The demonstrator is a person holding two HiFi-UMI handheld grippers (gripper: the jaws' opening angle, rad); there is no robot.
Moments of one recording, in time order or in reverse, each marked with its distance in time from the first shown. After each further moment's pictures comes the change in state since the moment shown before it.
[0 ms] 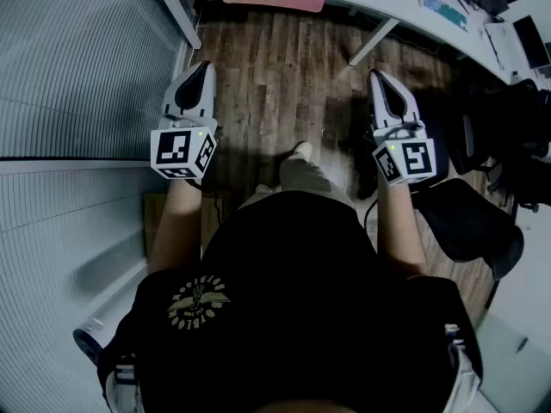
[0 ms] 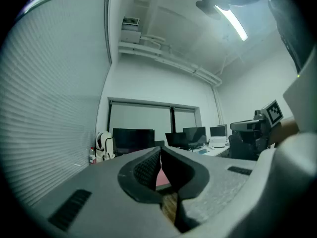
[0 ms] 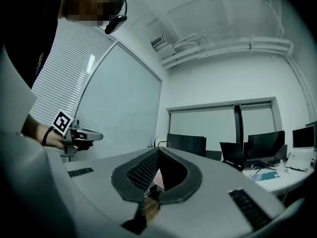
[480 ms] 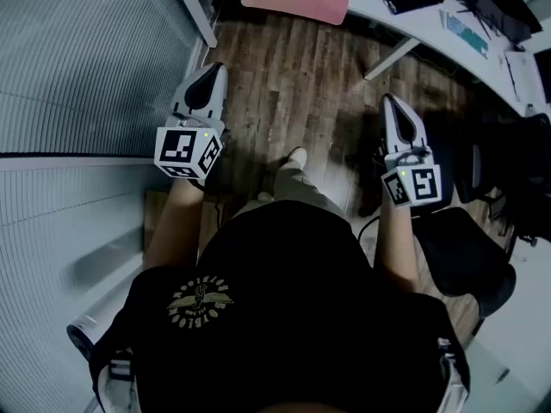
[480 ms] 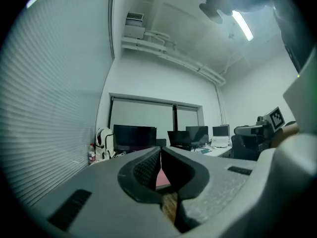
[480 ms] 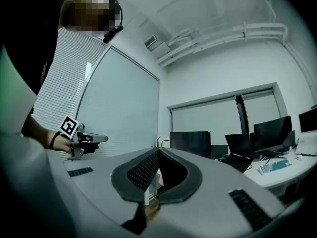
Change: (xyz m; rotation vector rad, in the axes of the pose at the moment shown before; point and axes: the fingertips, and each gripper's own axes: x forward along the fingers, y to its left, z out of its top) left arm 0.044 0.020 -0.013 -0.037 0.013 0.016; right arm 0.028 -0.028 -0.029 0.083 -0.001 0.057
